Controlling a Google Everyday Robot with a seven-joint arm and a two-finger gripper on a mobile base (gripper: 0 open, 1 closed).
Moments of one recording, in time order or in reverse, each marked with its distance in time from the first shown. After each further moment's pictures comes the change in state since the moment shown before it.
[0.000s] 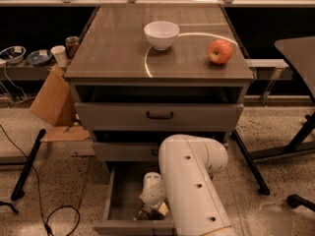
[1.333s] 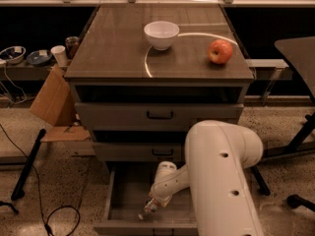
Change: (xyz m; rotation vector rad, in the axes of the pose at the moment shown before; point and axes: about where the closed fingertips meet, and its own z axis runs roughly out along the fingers) arm 0.017 0.021 -0.095 0.078 -0.069 0.027
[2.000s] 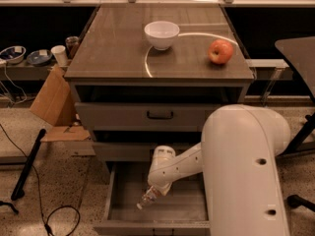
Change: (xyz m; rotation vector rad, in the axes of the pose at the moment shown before) arm 0.006 -0.020 -0.118 0.001 0.070 0.011
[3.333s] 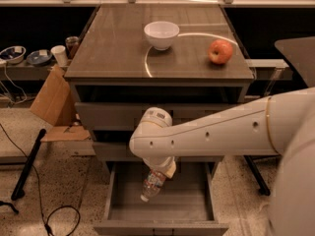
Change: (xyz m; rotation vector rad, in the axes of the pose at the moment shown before) arm -0.005 -0.005 -0.227 -0.132 0.102 -0.128
